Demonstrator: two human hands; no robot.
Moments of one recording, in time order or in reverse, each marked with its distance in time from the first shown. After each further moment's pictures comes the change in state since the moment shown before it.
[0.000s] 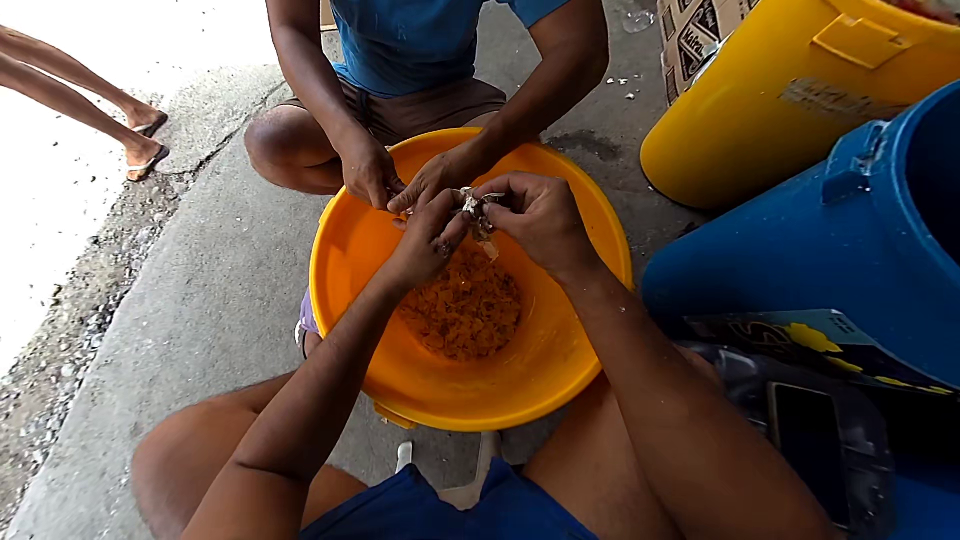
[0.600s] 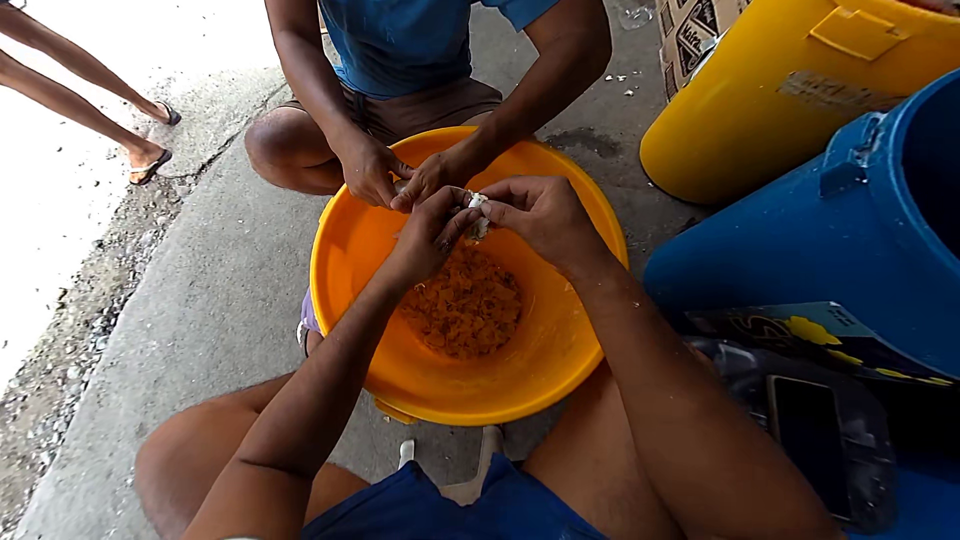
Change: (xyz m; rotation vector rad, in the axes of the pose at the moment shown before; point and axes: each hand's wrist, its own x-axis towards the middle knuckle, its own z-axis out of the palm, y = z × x) left_hand 0.000 0.001 0.002 -0.103 -0.003 0.052; right_hand -0.005 -0.002 -0.012 0.099 -0.095 0.078
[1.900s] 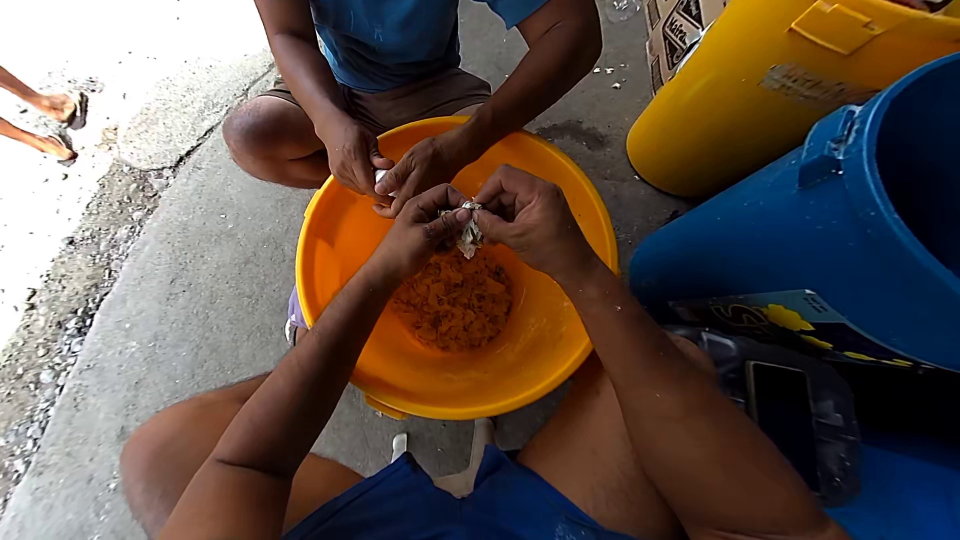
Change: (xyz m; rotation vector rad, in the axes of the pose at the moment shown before) left_hand -0.004 -0.001 0.003 -0.573 -0.097 -0.204; right_hand -0.016 0.003 0.005 -0.138 -0.004 -0.161
